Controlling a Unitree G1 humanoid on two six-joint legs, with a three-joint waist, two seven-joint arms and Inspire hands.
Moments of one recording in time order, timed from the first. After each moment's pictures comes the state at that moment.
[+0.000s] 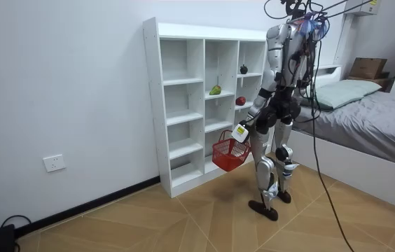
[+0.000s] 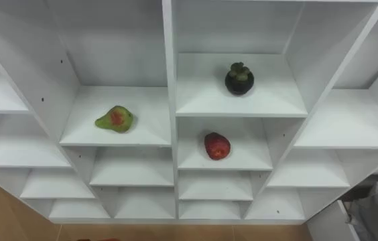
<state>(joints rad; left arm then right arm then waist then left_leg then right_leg) 0.23 0.15 0.08 1.10 -0.13 -0.11 0.06 0.08 -0.19 0.04 1.27 0.35 -0.07 0.15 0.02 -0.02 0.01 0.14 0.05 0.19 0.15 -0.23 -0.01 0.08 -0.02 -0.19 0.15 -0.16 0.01</state>
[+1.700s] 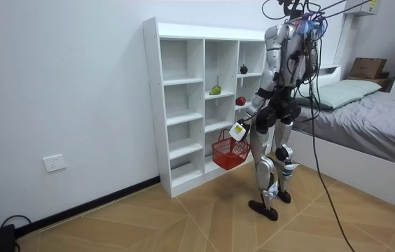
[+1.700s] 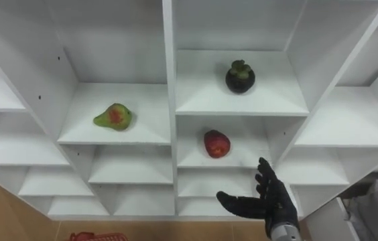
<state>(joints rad) 0.21 0.15 0.08 1.08 -0.11 -0.13 0.08 0.23 -0.19 0.05 0.36 0.27 -0.15 0.02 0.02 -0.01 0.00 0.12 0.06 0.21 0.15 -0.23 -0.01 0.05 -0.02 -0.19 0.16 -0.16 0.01</state>
